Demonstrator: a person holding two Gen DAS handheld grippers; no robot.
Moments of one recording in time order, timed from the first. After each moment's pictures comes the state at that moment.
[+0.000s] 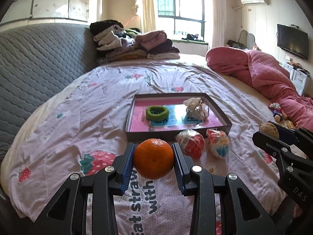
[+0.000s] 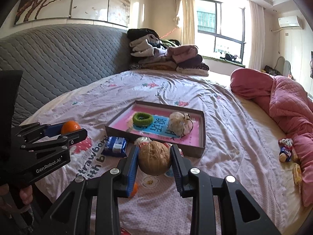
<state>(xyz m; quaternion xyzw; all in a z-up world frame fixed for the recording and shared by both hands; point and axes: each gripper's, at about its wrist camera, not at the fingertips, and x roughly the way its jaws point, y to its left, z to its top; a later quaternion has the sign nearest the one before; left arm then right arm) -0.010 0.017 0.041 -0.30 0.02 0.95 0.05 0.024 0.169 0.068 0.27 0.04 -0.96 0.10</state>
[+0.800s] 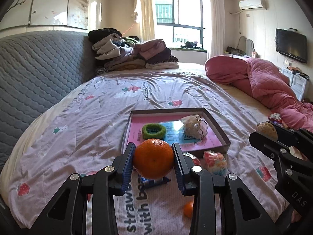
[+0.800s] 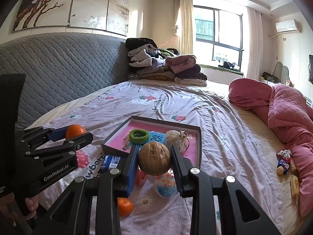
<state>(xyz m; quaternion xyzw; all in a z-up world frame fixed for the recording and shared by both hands) -0.045 0.030 0.065 -0.28 0.02 0.96 0.05 -0.005 0.176 0.090 0.24 0.04 -0.96 0.10</state>
